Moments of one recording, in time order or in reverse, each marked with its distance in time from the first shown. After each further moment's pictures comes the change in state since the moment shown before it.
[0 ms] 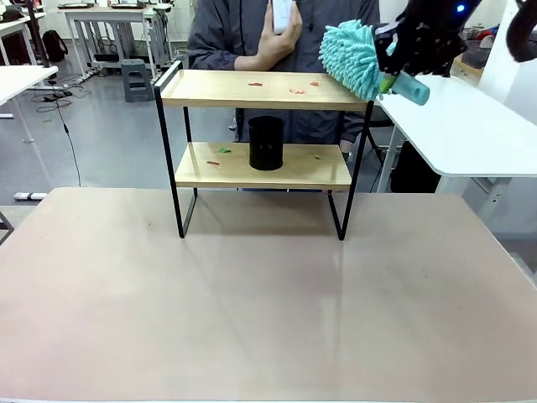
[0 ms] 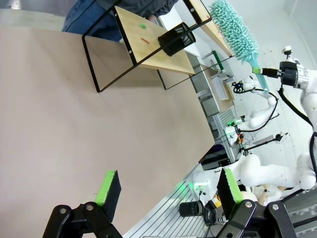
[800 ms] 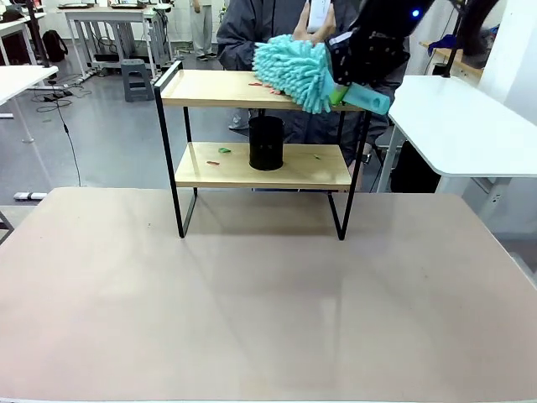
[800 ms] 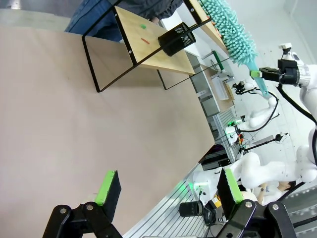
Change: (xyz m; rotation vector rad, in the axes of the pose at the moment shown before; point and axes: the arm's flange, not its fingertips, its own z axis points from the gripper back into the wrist) left arm 0.000 0.000 0.000 0.000 0.000 0.000; right arm 0.004 0.050 -0.017 0.174 0.107 0.250
